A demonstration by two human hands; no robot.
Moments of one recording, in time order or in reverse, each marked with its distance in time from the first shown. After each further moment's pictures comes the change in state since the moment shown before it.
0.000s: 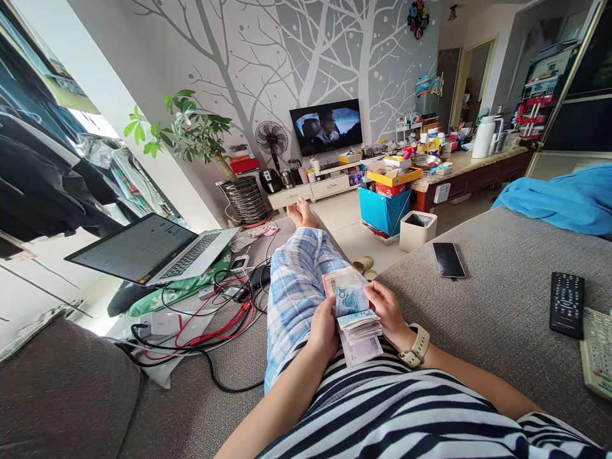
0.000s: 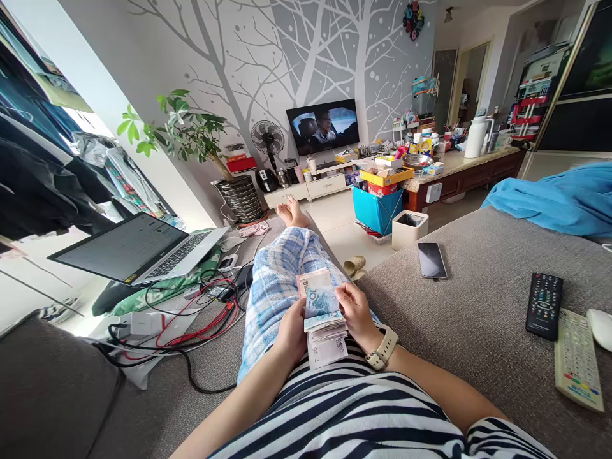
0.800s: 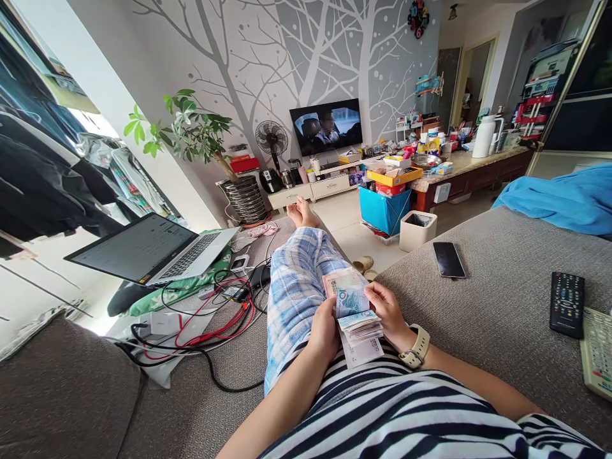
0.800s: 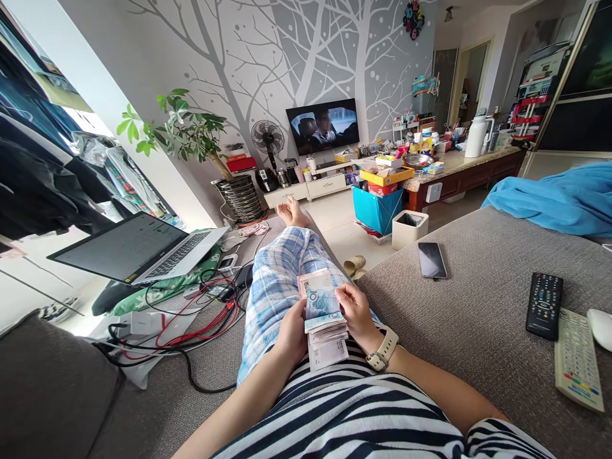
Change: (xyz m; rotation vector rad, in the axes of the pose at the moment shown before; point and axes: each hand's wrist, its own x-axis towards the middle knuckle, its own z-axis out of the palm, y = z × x) left_hand -0.001 -0.002 -0.001 -0.010 -0.020 -0.029; right_hand 0.000 0.001 0.000 -0.015 0.000 0.013
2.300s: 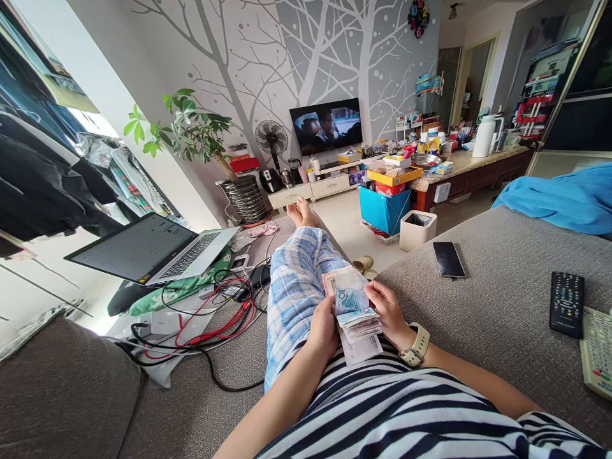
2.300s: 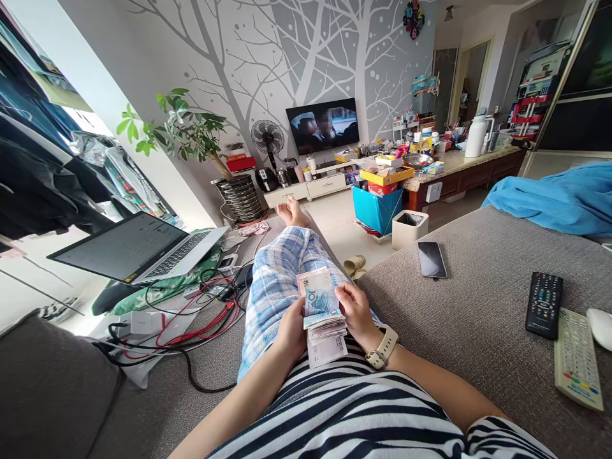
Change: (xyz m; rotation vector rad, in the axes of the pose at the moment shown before) left_hand 0.007 -0.001 -0.002 -0.048 0.019 0.004; right_hand -0.001 -0.009 0.001 0.027 0.004 -0.013
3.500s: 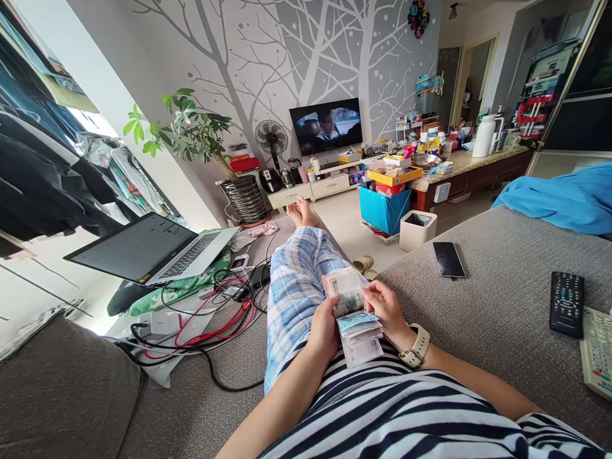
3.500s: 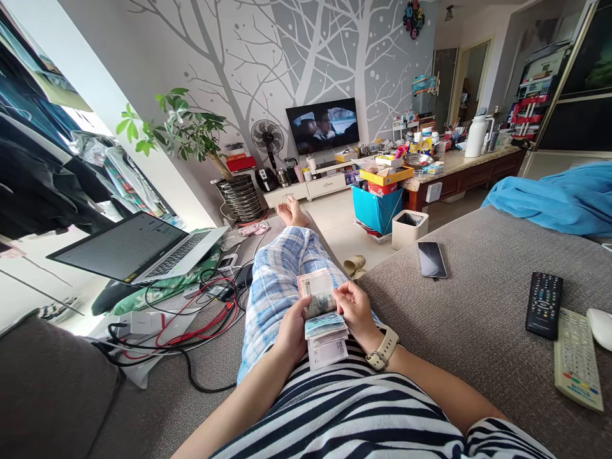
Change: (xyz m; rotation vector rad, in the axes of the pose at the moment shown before) left_hand -0.004 0.002 0.003 0.012 0.053 -0.026; right_hand 0.005 0.022 0.000 0.101 0.025 0.059
